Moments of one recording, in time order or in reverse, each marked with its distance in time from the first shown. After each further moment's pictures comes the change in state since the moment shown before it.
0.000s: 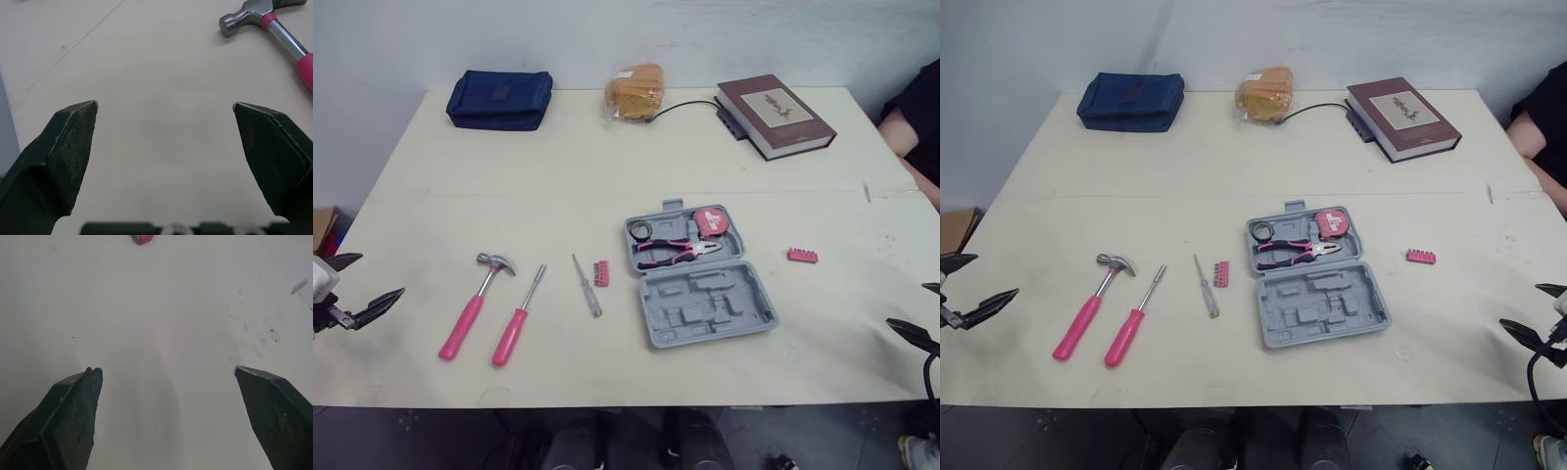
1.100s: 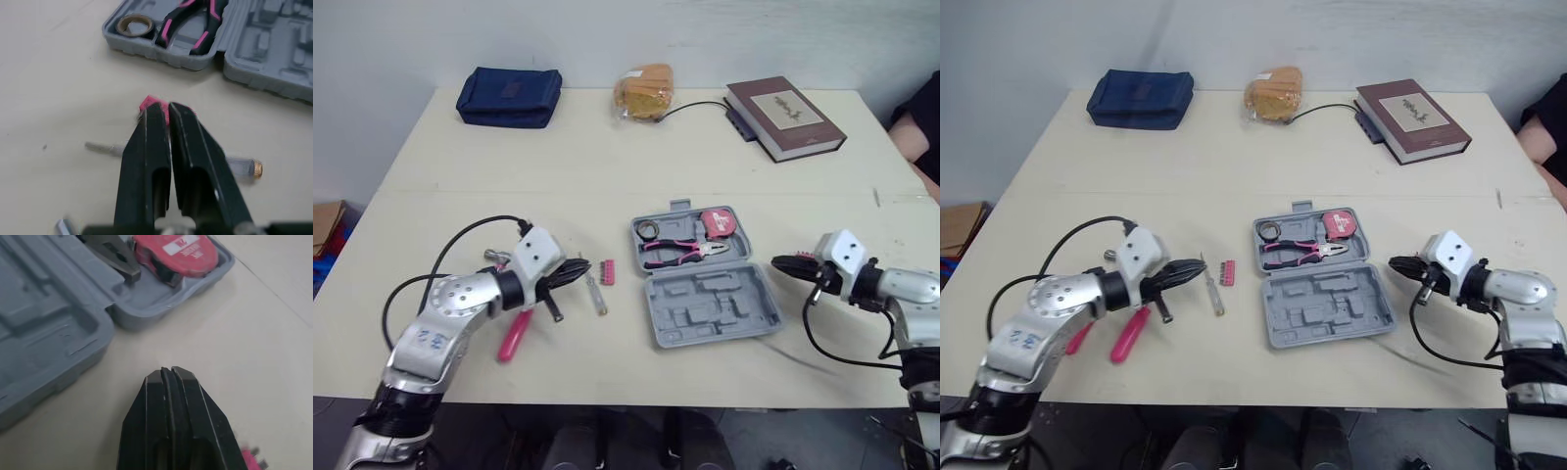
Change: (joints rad) left arm -0.376 -0.423 -0.708 -0.730 0.015 0.700 0.318; right arm -0.513 0.325 0.375 -0.061 -0.120 0.143 -0.021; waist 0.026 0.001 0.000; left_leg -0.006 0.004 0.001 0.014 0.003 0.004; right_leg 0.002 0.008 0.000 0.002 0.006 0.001
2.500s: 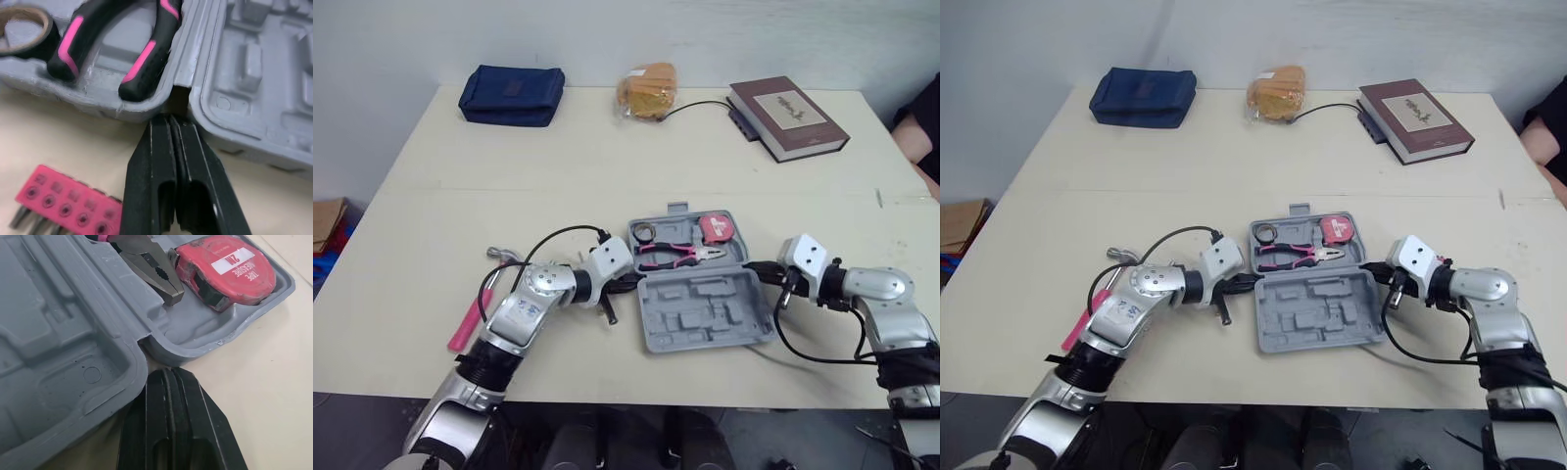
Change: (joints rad) left arm -0.192 -0.171 -0.226 0.263 0.182 0.005 -0.126; right arm 0.144 -0.014 0.044 -0.298 0.034 0.180 0.028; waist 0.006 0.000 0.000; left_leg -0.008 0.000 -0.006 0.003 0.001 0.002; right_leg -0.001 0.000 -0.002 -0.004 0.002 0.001
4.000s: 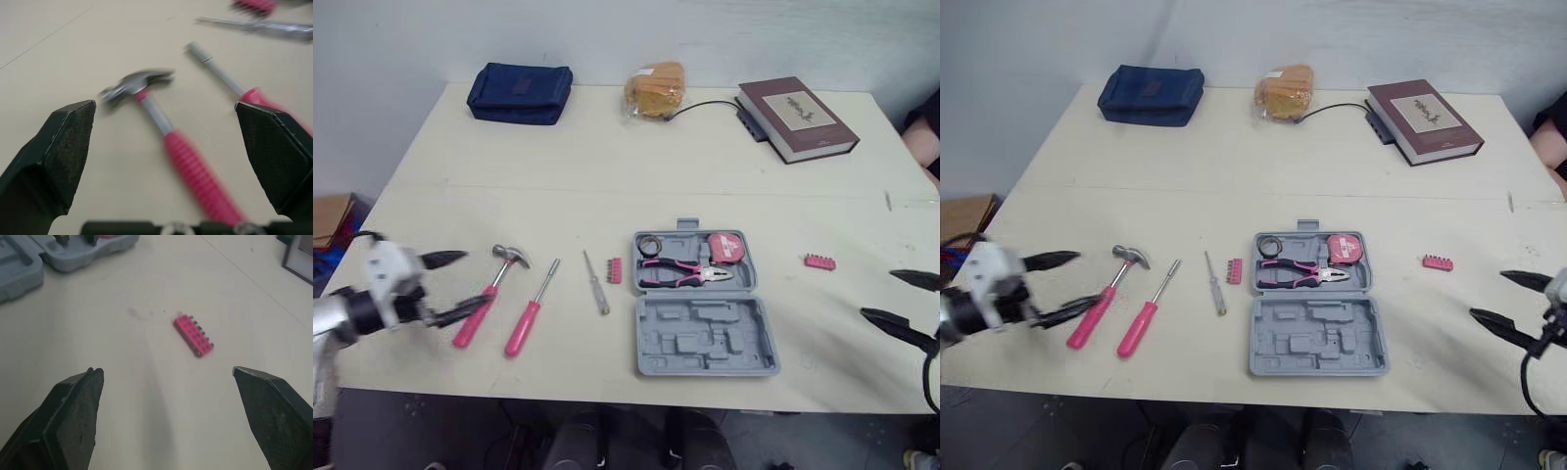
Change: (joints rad) left arm 0.555 0.439 0.940 0.110 -0.277 -0.399 -0.303; right arm 0.488 -0.227 -0.575 0.022 0.228 -0.085 0.143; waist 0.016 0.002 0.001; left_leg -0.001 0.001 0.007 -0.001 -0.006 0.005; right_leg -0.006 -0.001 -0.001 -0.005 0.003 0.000
